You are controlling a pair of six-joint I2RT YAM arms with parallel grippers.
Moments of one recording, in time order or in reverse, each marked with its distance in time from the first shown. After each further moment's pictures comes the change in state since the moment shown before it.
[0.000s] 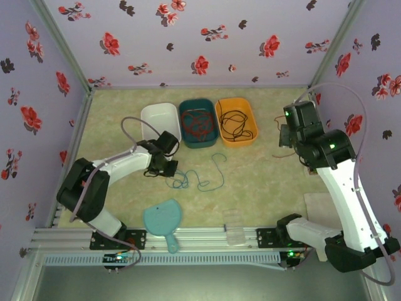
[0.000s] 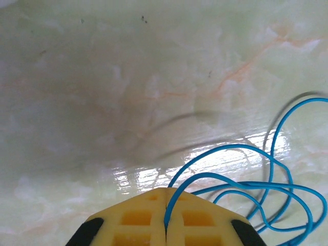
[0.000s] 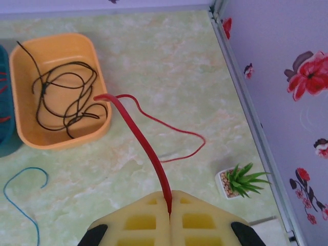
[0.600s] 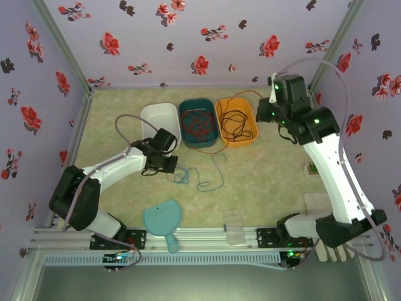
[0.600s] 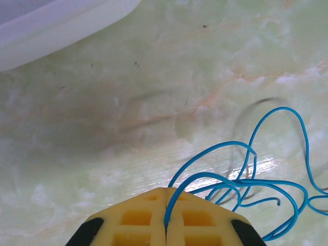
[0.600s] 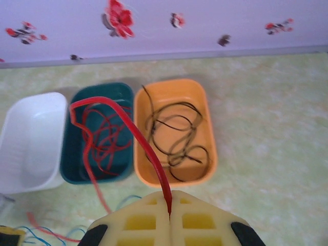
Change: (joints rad) left arm 0.000 -0.079 0.000 0.034 -0.003 -0.001; right arm 0.032 0.230 0.181 0.252 -0.311 -0.049
